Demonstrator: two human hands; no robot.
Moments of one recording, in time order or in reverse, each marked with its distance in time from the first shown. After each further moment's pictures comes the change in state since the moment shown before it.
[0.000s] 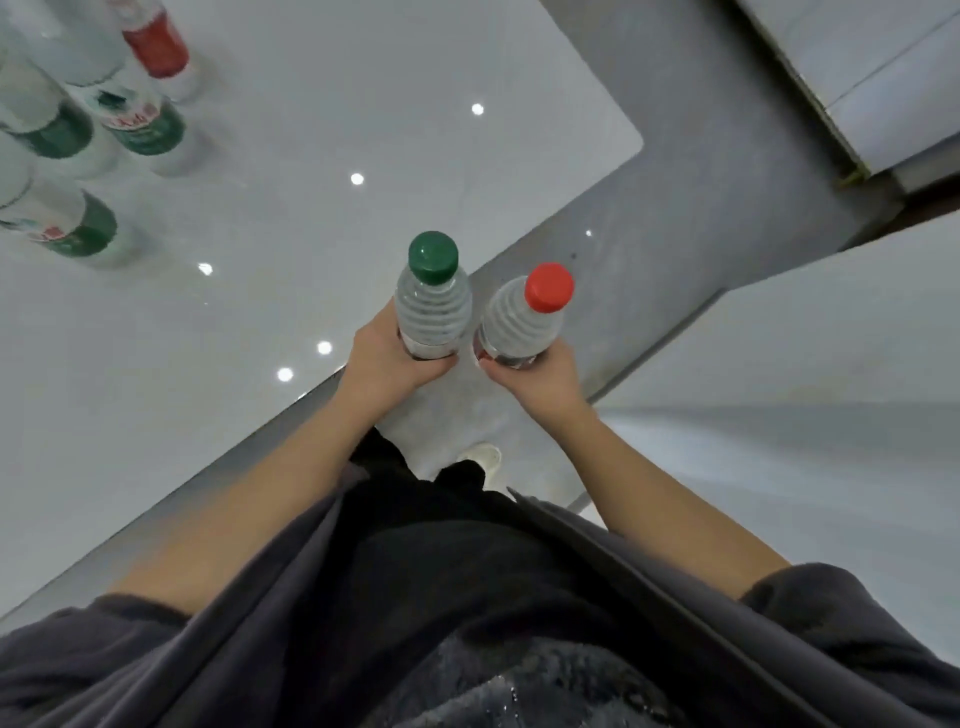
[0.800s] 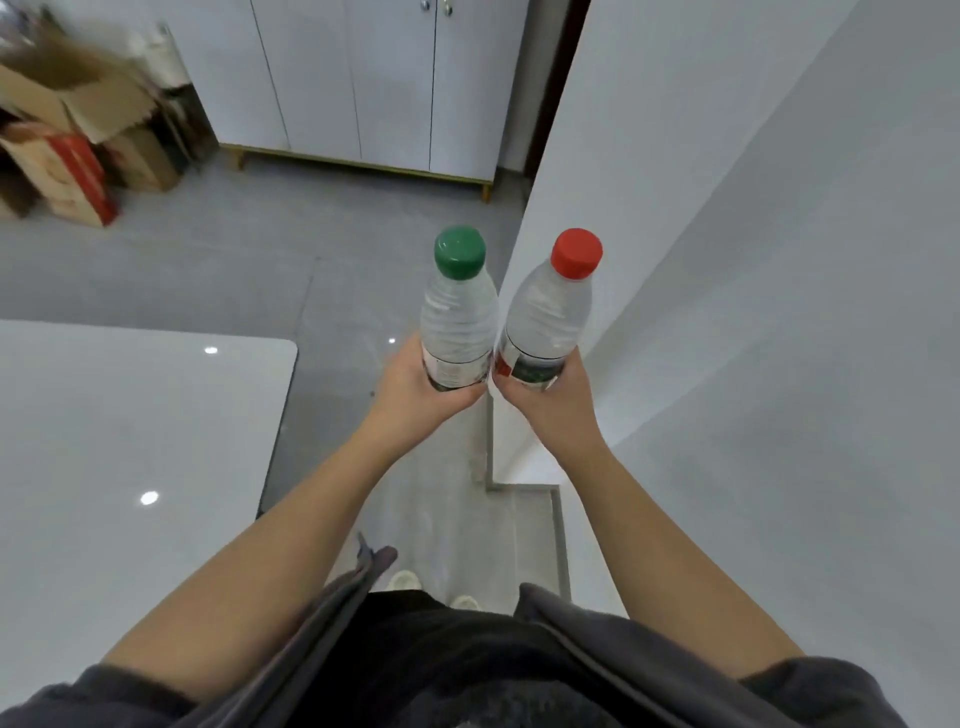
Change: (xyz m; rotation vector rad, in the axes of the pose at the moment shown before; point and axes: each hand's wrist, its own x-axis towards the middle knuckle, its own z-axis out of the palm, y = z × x) left_hand 0.063 0.255 0.204 0.041 -0.745 0.576; right_hand -0.049 -0.014 -0.224 0.349 0.982 -0.050
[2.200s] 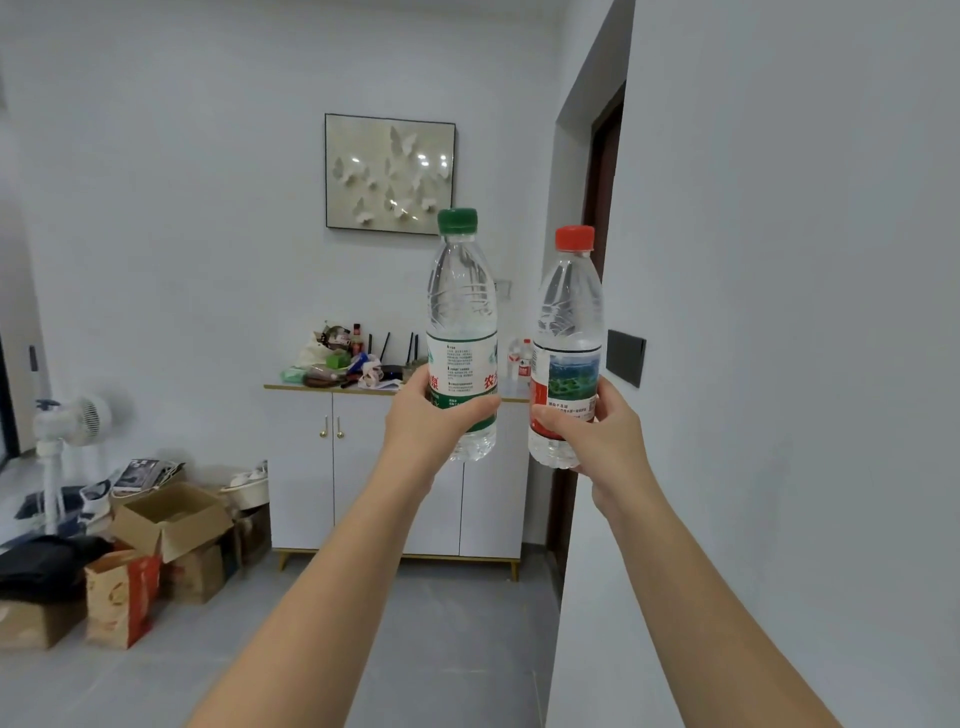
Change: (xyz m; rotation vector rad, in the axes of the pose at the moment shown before) left_hand 0.147 0.287 -0.175 -0.328 0.248 0.464; right_hand 0.143 -0.330 0.014 0.276 0.111 -0.535
